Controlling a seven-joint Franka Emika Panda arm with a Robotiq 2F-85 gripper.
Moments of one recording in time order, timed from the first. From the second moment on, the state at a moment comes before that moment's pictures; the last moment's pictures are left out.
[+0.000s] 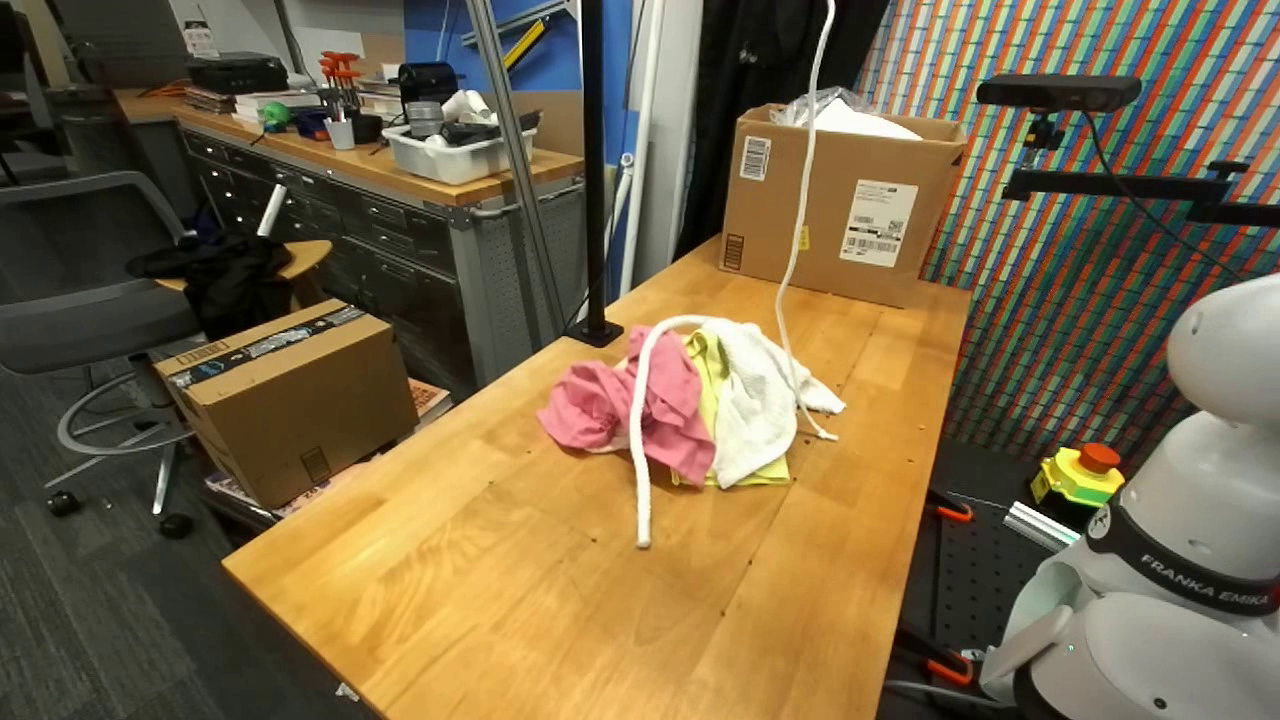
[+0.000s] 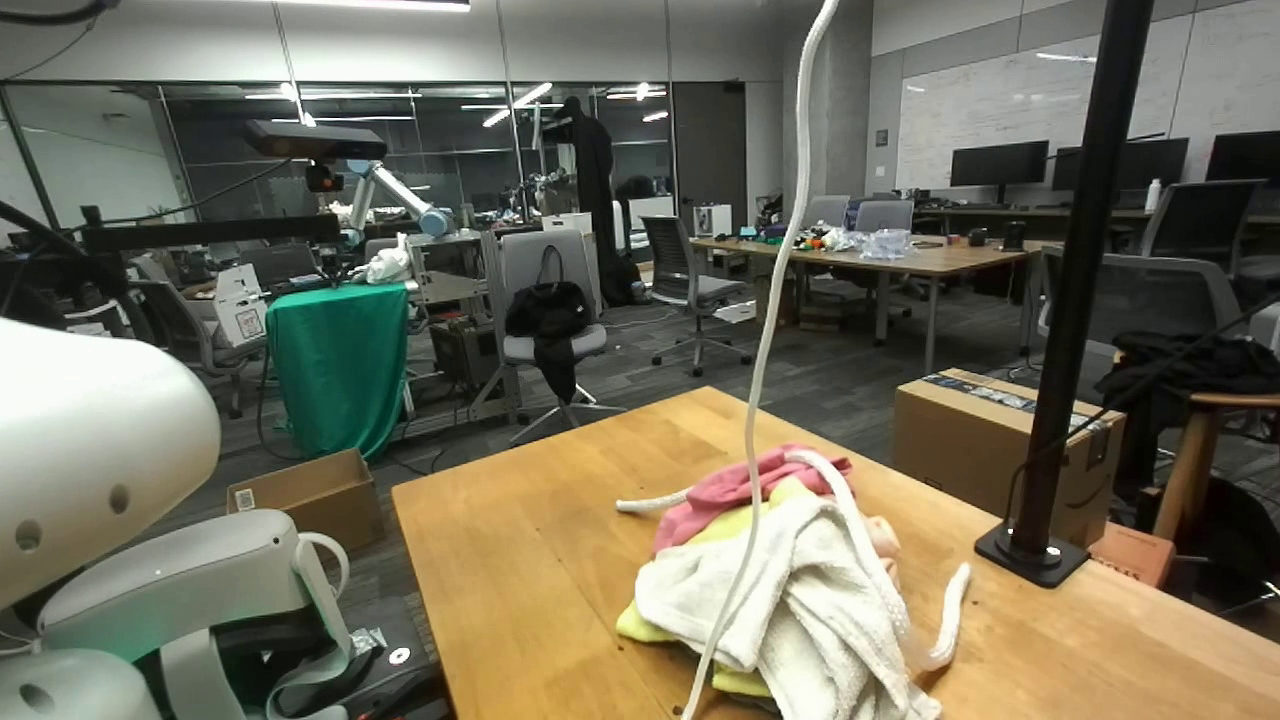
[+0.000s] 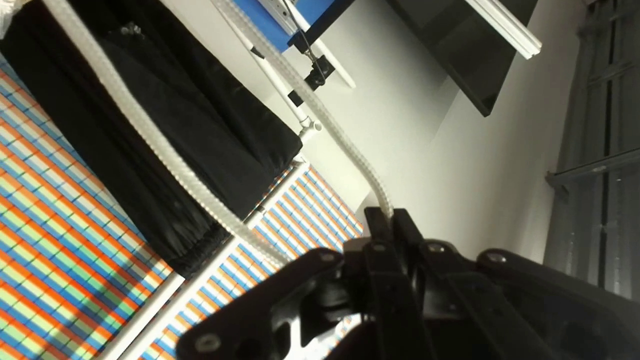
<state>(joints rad) -0.88 -0.79 0.42 -1.89 -0.49 2.57 1.48</state>
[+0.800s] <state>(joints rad) -1.14 -0.75 0.47 -1.89 -0.56 2.49 1.53</state>
